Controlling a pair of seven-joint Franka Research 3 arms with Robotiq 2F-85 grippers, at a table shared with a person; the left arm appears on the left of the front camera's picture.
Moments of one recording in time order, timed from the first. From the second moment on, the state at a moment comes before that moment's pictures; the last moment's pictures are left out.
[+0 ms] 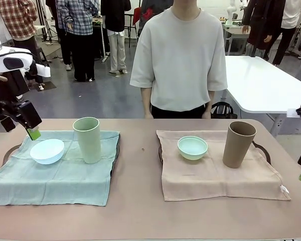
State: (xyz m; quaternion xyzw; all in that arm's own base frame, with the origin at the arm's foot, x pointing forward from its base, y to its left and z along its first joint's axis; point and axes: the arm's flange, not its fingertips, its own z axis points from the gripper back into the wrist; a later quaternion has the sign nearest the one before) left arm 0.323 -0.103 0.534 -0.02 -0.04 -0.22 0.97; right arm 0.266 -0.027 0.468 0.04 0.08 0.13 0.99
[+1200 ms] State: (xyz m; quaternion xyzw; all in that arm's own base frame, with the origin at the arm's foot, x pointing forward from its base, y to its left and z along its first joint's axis) left arm 0.308 0.103 0.513 -0.35 -0.16 -0.03 0.92; right arm 0.318 -0.214 0.472 0.49 0.09 0.14 0.85
